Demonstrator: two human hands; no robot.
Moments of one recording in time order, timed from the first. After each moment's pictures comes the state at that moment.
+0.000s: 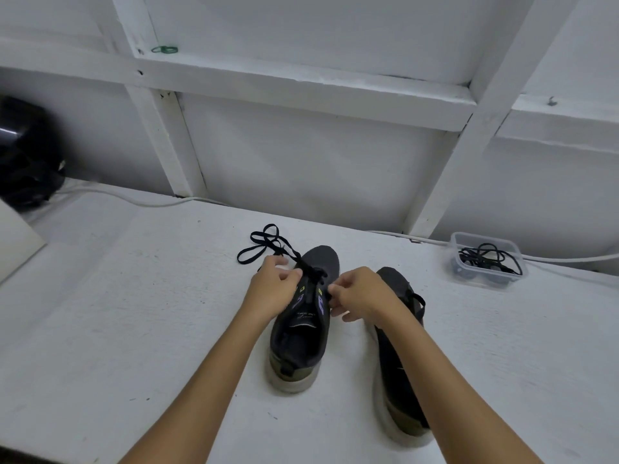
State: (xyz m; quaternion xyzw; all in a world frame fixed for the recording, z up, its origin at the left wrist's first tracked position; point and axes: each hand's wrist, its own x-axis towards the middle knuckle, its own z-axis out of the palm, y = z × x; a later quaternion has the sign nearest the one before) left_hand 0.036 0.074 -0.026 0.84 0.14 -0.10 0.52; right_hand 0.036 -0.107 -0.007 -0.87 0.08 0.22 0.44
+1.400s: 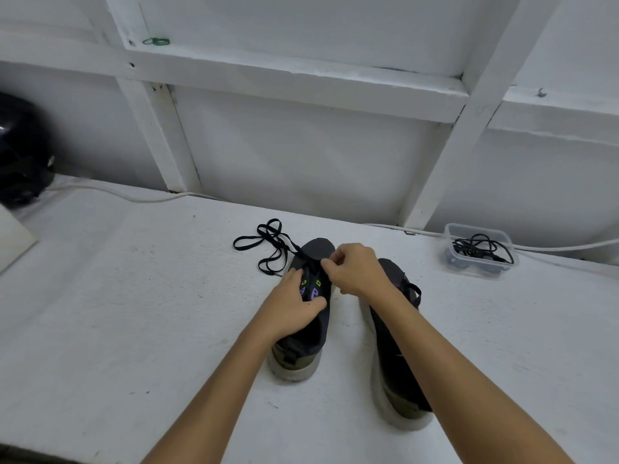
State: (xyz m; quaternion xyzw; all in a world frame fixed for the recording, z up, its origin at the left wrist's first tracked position) left_hand 0.005 0.055 -0.026 0.89 0.00 -0.18 0.42; right_hand 0.055 -0.100 -0.011 -0.94 0.00 0.06 0.33
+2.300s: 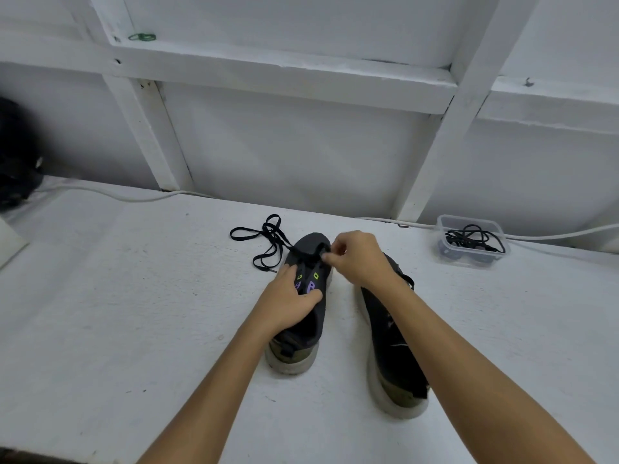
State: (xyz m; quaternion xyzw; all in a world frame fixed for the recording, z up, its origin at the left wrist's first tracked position) left_hand 0.002 0.052 -0.024 0.88 0.01 -0.16 0.45; right_hand 0.058 -0.113 -0.006 -0.95 0.00 0.03 0.31
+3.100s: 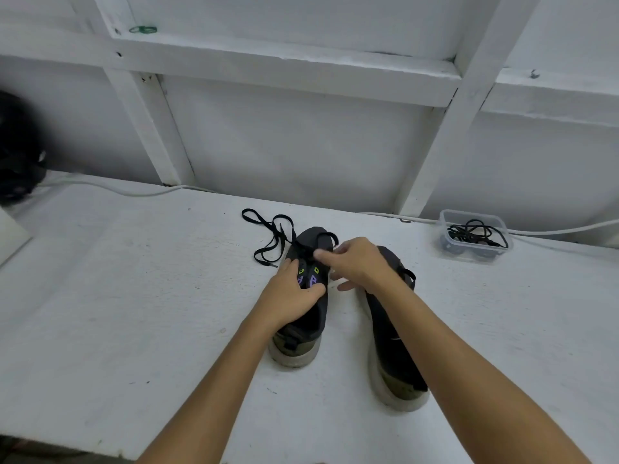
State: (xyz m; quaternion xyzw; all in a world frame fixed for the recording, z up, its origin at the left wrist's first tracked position) left_hand 0.001 0.050 -0.027 0.88 0.01 -0.15 0.44; right_hand 0.043 -0.103 0.000 -0.86 0.14 0.16 0.46
